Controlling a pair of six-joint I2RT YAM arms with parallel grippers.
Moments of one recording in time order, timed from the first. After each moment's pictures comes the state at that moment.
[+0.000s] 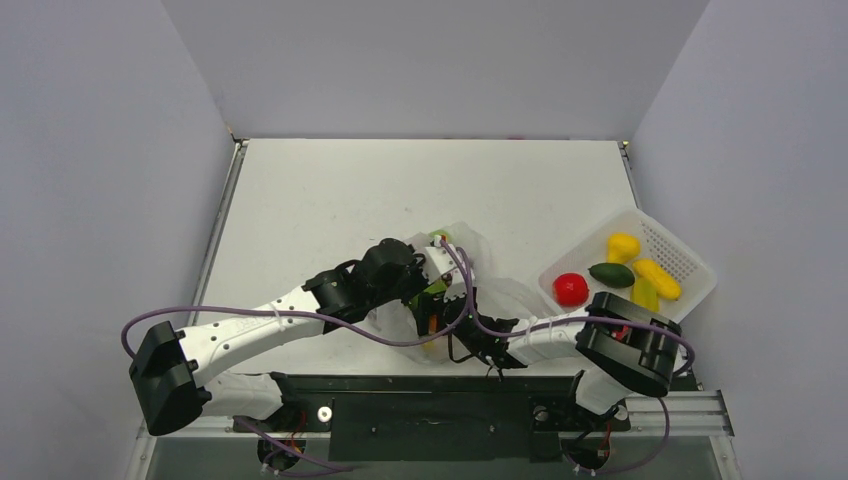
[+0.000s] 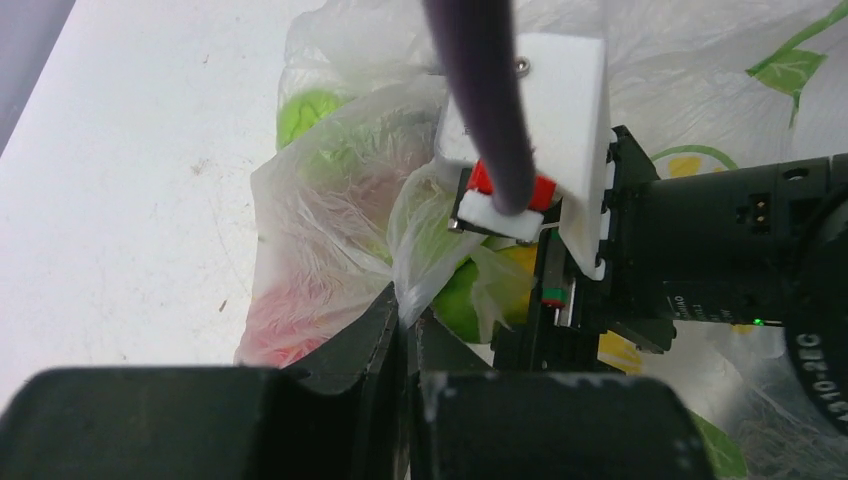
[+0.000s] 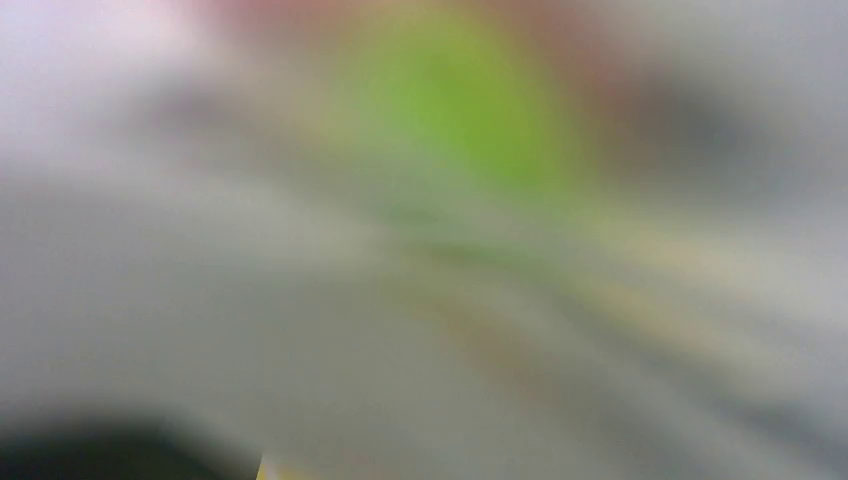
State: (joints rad) left arm -1.00 1.24 0.94 -0.25 -0.15 0.25; right arm 1.09 1.52 0.47 0.51 0.45 0.56
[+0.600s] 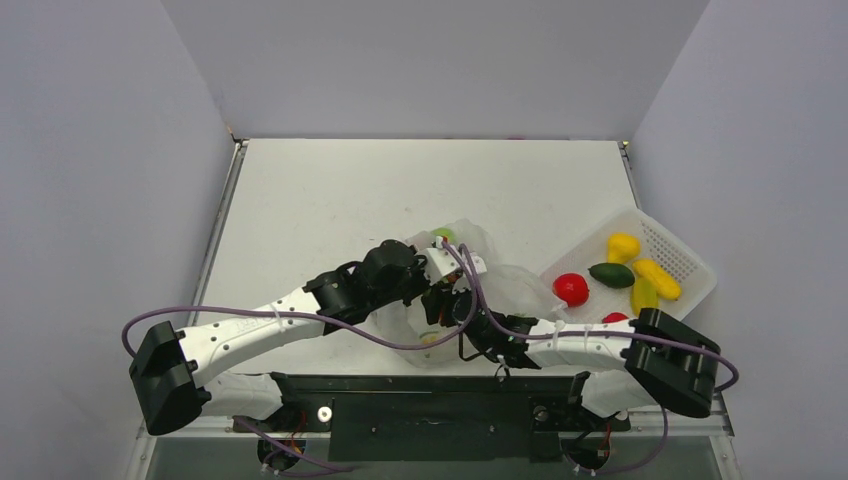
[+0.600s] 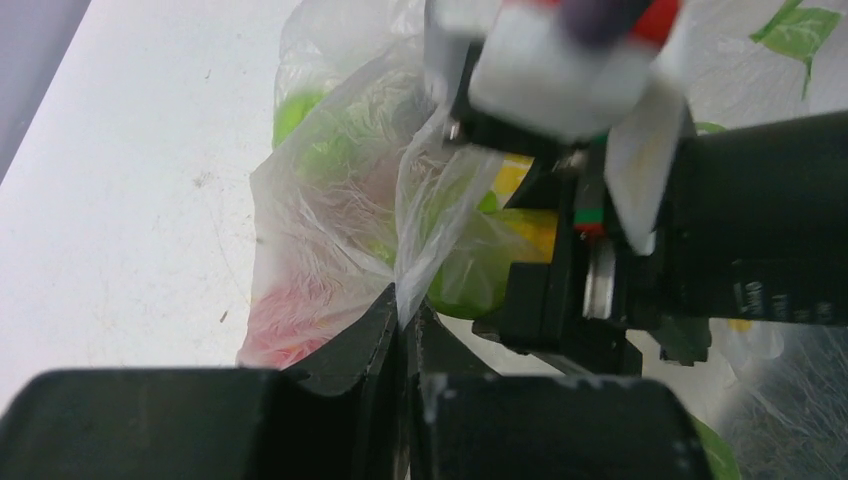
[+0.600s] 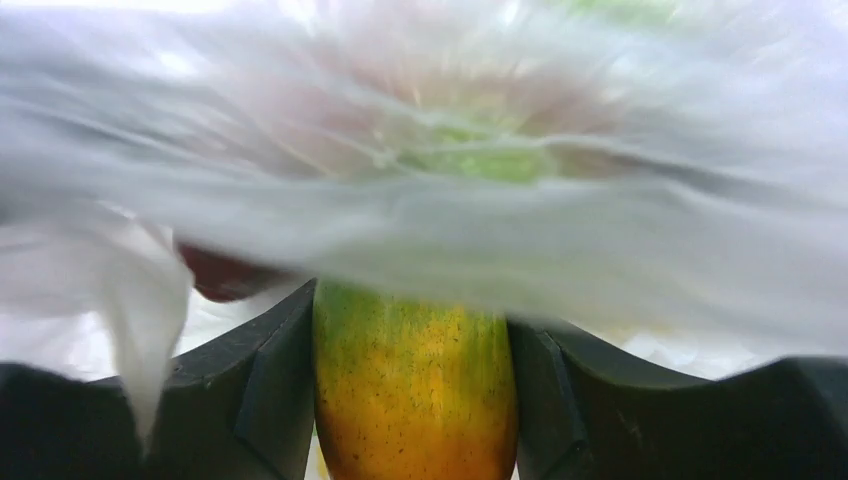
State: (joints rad) left arm -1.01 1.24 0.94 -0.23 -0.16 0.25; right arm 1.10 1.40 0.50 0.39 0.51 0.56
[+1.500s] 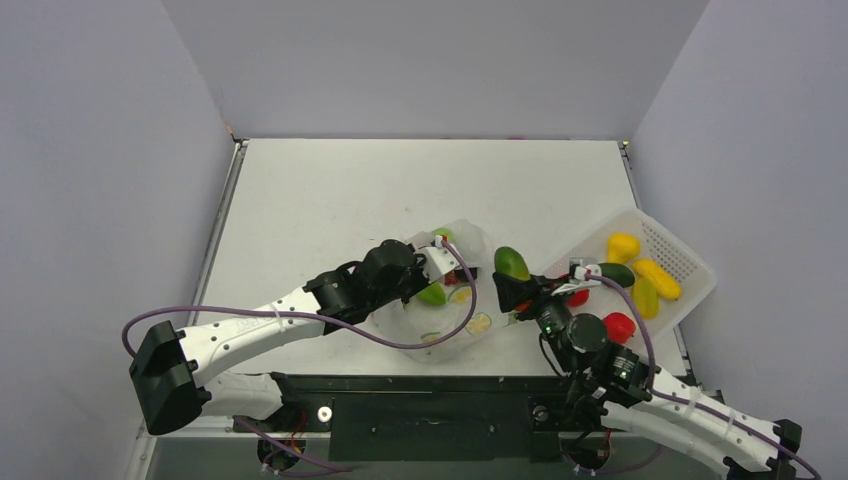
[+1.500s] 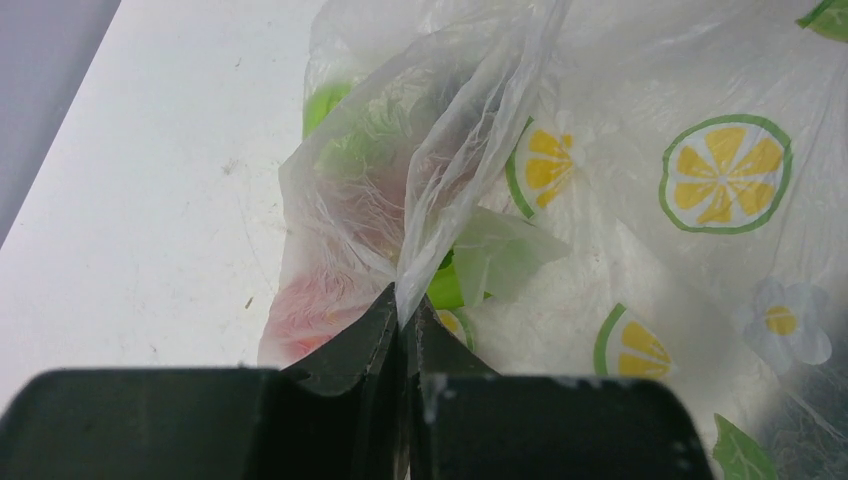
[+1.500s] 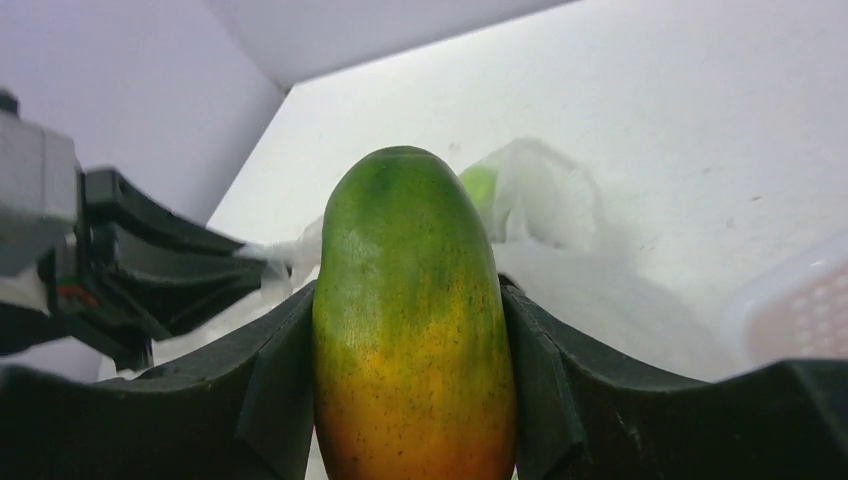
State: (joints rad) left arm -1.01 1.24 0.94 -0.23 -0.21 0.27; right arm 1.04 0.45 0.38 -0.01 0.62 0.54
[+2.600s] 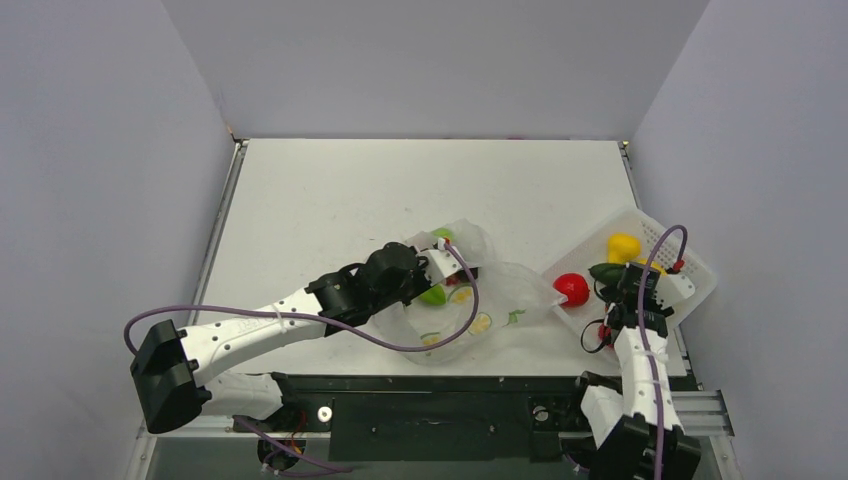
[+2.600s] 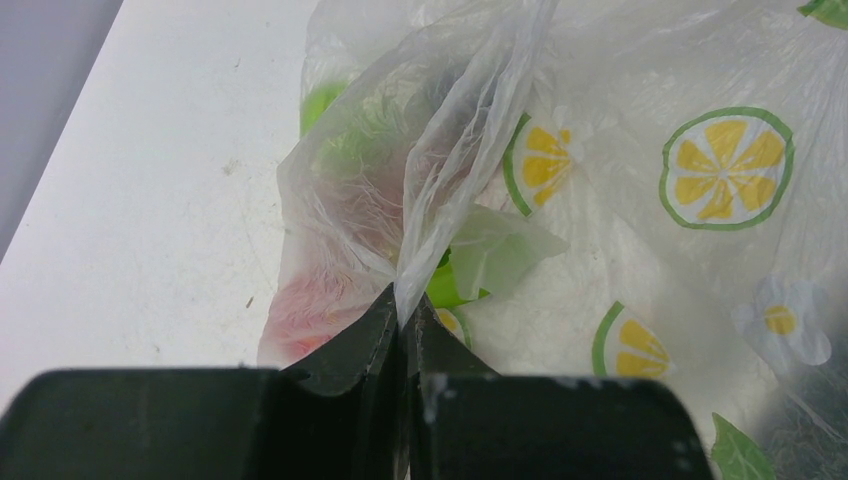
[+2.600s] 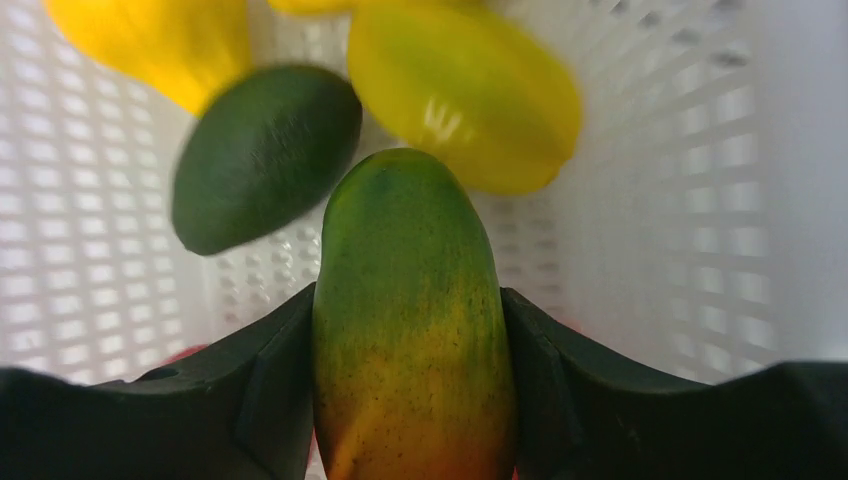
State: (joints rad) left arm -1.03 1.25 0.94 -0.24 -0.23 0.27; right arm -0.28 0.78 0.45 -0.43 0.43 0.66
